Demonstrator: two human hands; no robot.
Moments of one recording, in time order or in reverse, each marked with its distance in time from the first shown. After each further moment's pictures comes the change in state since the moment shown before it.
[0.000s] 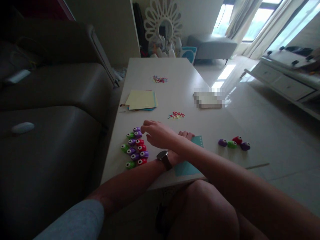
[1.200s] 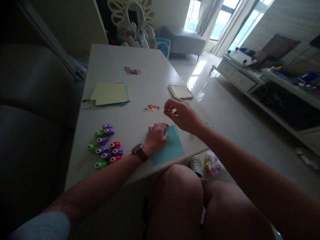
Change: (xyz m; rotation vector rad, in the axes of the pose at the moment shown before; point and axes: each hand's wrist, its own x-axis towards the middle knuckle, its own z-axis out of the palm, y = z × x) left_hand 0.000 0.004 0.003 -0.084 0.103 -0.014; right_hand -0.121 0.041 -0.095 0.037 0.390 0.383
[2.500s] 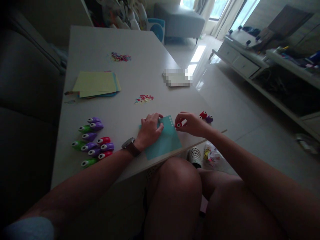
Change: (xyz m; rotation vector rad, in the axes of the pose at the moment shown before) left_hand 0.000 -0.001 0.001 0.007 0.017 0.000; right_hand -0.080 0.078 0.005 0.169 -0.264 0.273
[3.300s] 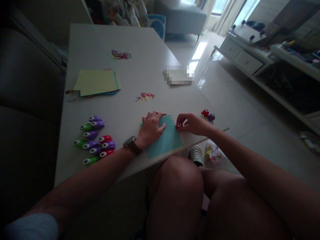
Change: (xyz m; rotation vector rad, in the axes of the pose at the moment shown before) left_hand 0.000 0.000 -0.002 0.015 -0.021 0.026; right_hand 0.000 0.015 0.002 -0.071 -0.070 0.064
